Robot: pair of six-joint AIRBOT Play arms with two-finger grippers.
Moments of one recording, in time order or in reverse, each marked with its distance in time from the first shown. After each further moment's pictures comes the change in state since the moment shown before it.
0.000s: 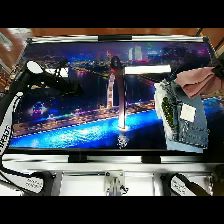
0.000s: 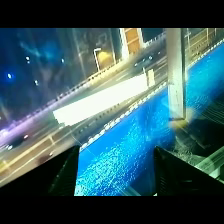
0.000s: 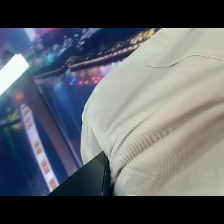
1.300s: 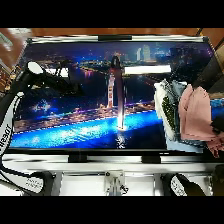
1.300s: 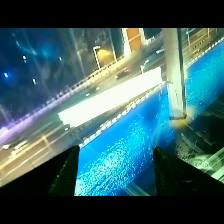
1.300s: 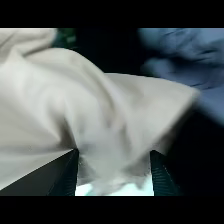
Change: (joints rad) left arm 0.000 -0.005 0.000 0.000 -0.006 0.043; right arm 0.000 0.202 -0.546 -0.756 -0.259 0.022
